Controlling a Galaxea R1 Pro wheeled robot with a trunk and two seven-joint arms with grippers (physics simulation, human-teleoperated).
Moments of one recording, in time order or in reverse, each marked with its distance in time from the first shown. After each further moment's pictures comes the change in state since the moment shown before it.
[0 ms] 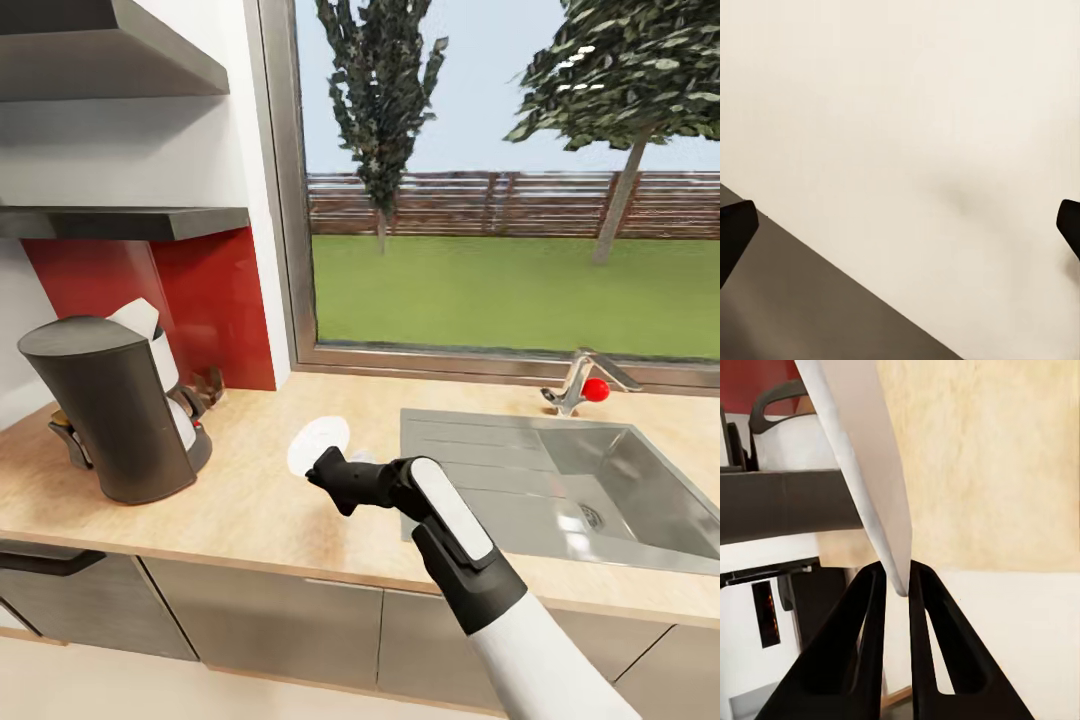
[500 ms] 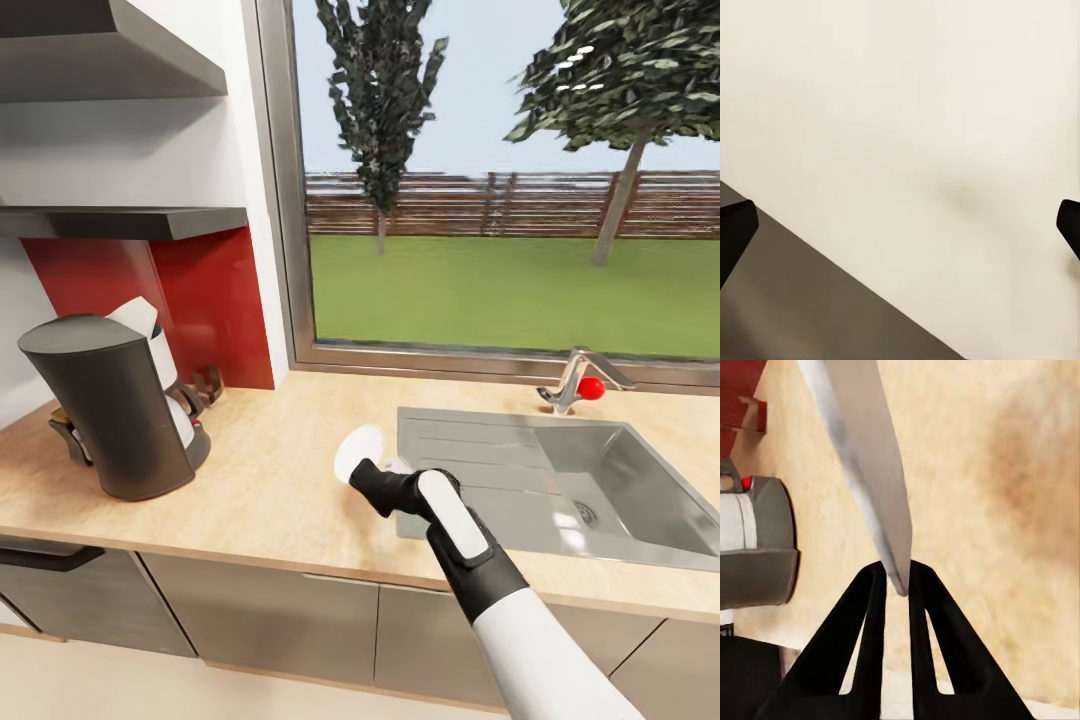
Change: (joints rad) left arm 0.000 0.009 -0.002 -0.002 0.000 0.000 -0.001; right arm 0.000 0.000 -0.172 0.230 0.414 0.082 0.220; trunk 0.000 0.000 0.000
